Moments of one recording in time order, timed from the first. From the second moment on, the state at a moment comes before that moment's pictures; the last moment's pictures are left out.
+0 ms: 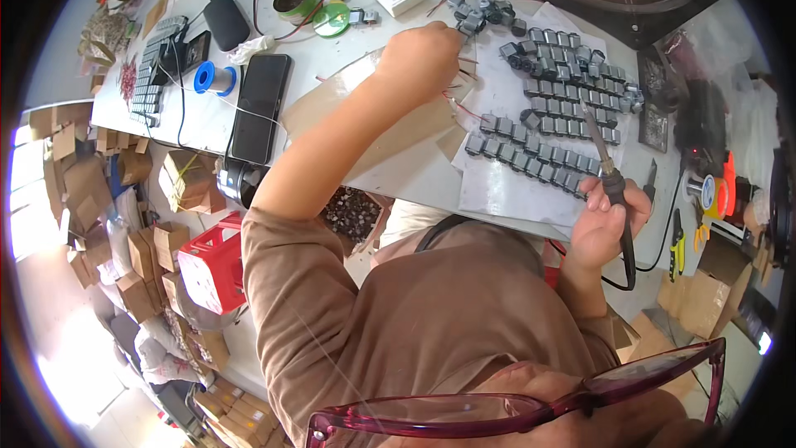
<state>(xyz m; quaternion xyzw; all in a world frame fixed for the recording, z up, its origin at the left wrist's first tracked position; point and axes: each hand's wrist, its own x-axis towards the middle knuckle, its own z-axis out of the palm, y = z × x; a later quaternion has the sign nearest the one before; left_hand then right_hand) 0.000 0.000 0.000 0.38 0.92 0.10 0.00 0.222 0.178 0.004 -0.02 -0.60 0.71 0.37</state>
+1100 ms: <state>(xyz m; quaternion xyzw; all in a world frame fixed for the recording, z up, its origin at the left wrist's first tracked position) 0.130 -0.035 -0.007 0.23 0.89 0.40 -0.02 0.219 0.162 -0.010 0.00 -0.69 0.71 0.15</state>
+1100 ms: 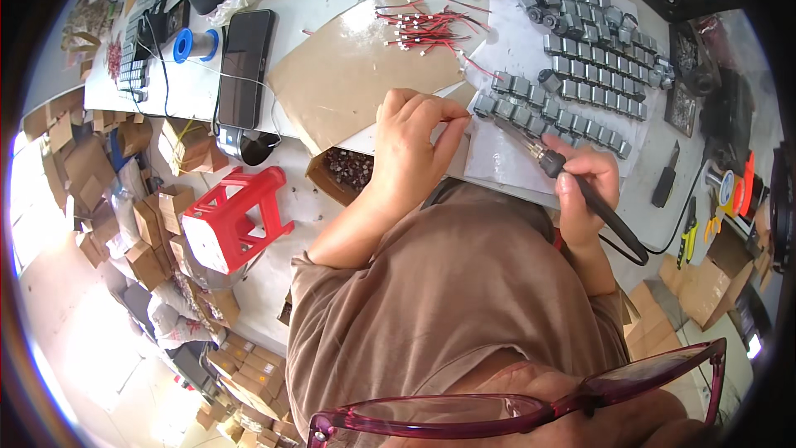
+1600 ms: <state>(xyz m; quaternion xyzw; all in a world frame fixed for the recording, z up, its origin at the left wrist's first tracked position) 0.135 -0.017 -0.019 0.22 0.86 0.45 -0.03 0.221 0.164 -0.023 0.03 -0.71 0.67 0.22</state>
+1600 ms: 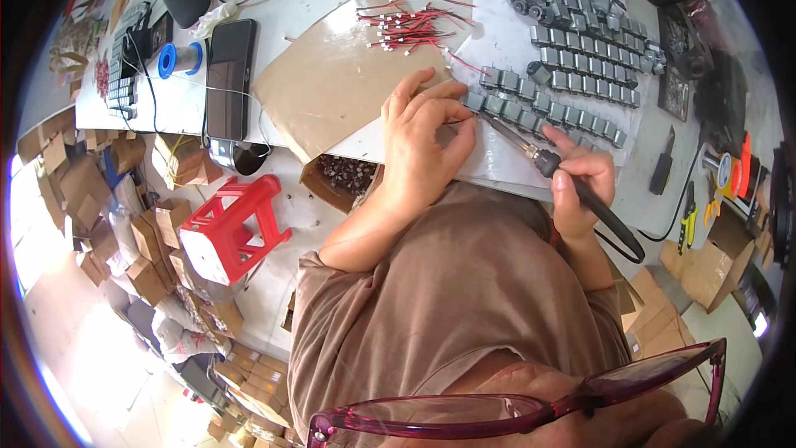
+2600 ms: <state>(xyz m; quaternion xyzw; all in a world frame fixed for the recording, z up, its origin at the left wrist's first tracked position) 0.134 -0.016 -0.018 0.20 0.86 0.46 -0.01 0.222 0.161 -0.024 0.02 -0.73 0.66 0.21</state>
